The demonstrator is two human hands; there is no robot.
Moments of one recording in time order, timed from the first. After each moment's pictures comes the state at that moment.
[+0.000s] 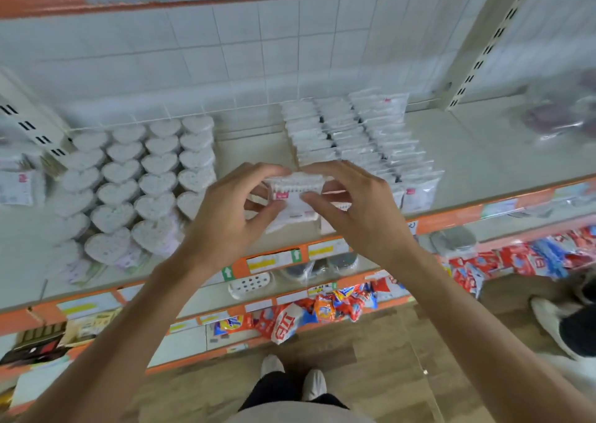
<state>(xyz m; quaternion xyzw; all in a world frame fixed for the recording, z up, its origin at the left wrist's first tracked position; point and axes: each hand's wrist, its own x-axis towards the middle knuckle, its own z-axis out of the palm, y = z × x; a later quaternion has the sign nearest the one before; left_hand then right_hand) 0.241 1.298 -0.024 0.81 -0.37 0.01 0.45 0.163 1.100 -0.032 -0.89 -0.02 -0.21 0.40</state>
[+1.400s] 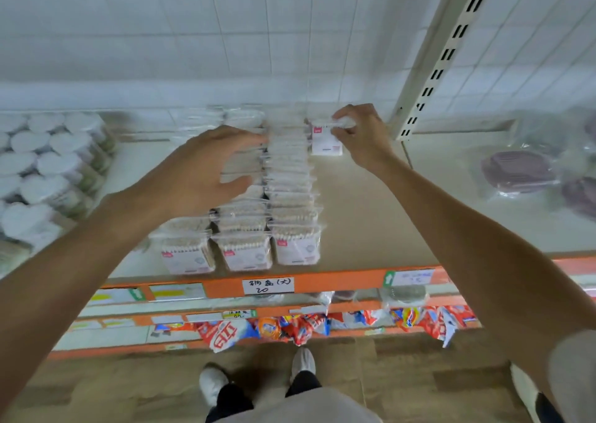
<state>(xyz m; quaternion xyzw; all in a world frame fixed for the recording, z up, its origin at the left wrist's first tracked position) 0.300 1.073 -0.022 0.91 -0.36 -0.03 0.19 0.338 0.753 -0.104 -0.93 0.06 -0.11 0.34</state>
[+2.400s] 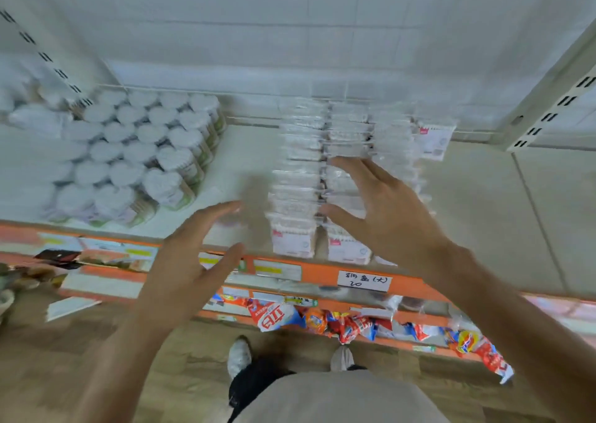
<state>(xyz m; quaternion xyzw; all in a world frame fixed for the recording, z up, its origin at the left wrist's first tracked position) 0.170 1.221 -0.063 0.92 -0.13 0.03 0.36 0.210 0.933 -0.041 -0.96 -0.15 -0.04 0.25</state>
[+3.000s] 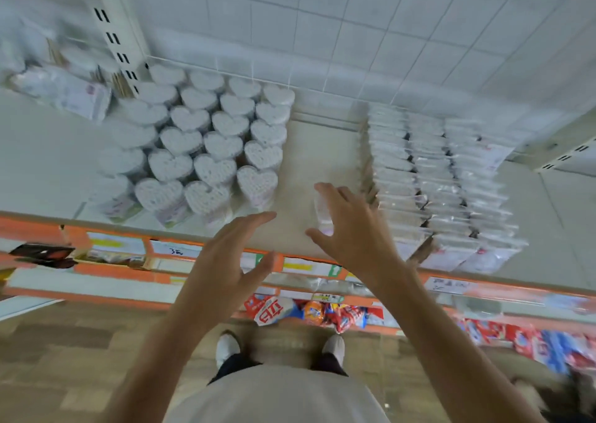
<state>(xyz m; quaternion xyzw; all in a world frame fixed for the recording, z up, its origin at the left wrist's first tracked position) 0.204 1.374 -0.097 0.89 -0.16 -0.04 0.44 0.239 1.153 -0.076 -0.99 -0.07 0.02 0.14</state>
